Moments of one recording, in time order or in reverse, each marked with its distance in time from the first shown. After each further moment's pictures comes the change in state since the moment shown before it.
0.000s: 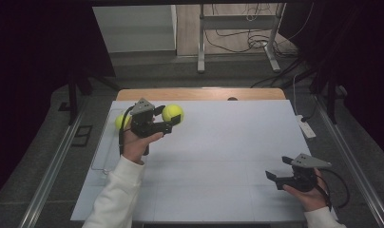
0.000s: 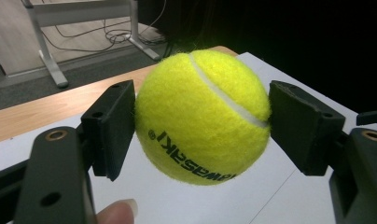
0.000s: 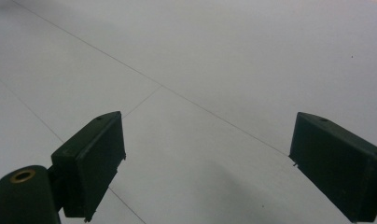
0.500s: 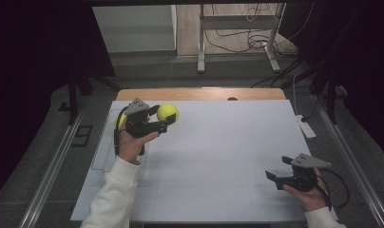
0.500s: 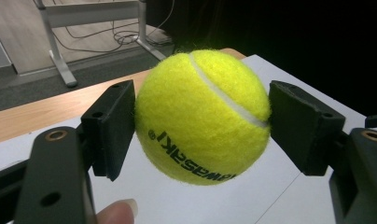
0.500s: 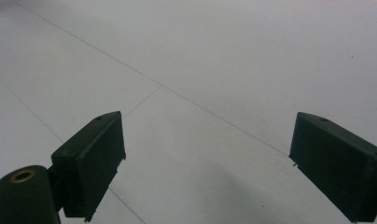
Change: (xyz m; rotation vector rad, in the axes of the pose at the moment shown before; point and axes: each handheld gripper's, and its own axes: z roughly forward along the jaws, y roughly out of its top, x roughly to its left) left arm 0.008 -0.002 -0.010 -0.009 0.029 -0.015; right arm 0.000 0.000 0.000 0.001 0.000 0.000
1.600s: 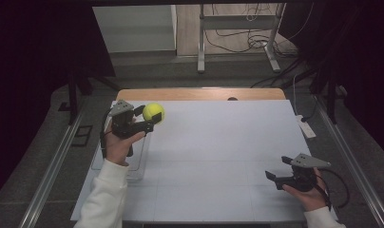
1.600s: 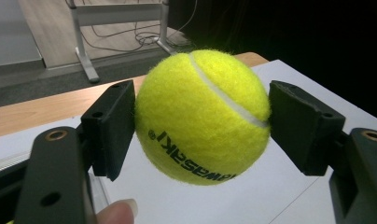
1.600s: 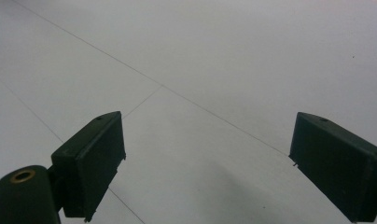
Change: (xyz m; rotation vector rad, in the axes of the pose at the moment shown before) left arm 0.023 -0.008 -0.026 -0.018 0.076 -0.044; right arm 0.000 0.000 0.001 0.001 0.003 0.000
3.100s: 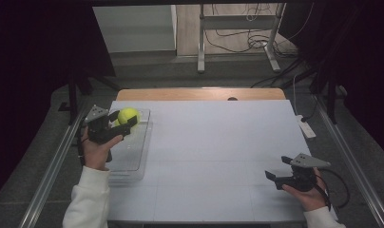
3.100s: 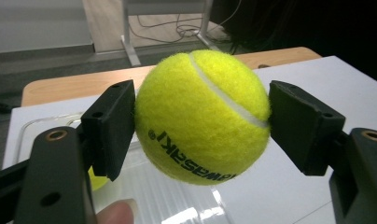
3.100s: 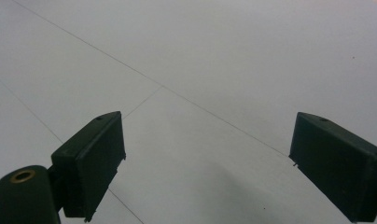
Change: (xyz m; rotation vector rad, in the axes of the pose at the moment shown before) left arm 0.048 -0.026 -0.036 0.027 0.162 -0.057; right arm 0.000 0.000 0.001 0.000 -0.003 -0.003
